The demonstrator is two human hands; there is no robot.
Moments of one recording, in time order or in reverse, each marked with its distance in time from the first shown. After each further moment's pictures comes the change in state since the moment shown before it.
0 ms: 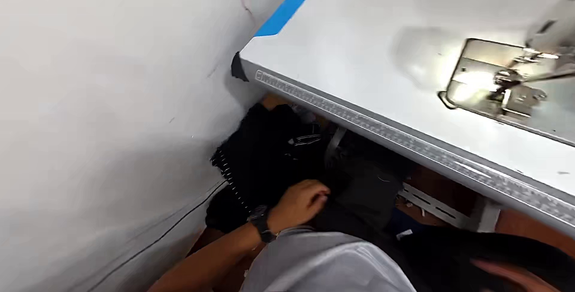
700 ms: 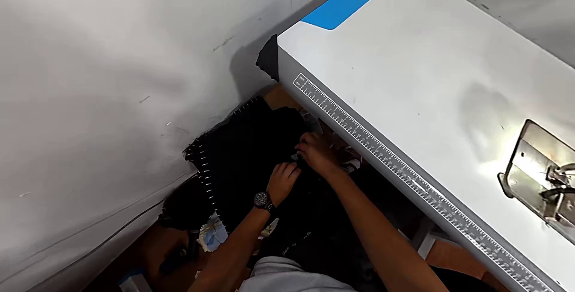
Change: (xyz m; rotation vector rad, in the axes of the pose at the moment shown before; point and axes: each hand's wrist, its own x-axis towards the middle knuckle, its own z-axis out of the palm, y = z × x) left_hand 0.070 -0.188 0.042 0.430 0.575 0.053; right_hand 0.424 -0.137 0.209 -0.629 -0.044 -0.686
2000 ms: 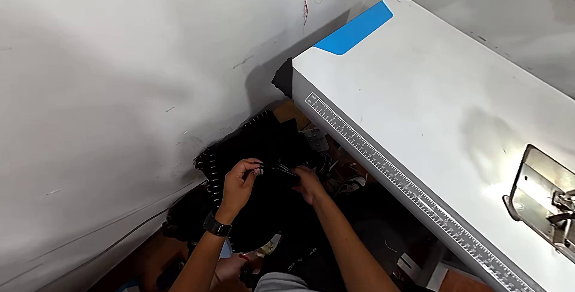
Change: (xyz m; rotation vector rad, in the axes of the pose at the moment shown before) left_hand 0.007 -0.036 -0.170 -0.669 0.312 -0.518; right_hand -0.007 -0.077 0.025 1.441 0.016 0.978
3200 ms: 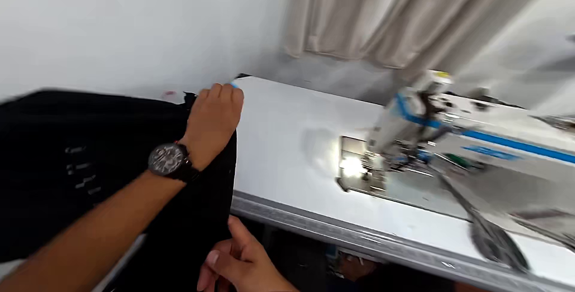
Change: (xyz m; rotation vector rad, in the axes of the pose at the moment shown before) left_hand 0.222 0.313 0.191 0.963 -0.253 1.043; right_hand -0.205 -0.093 -0.050 0.223 -0.460 -0.844
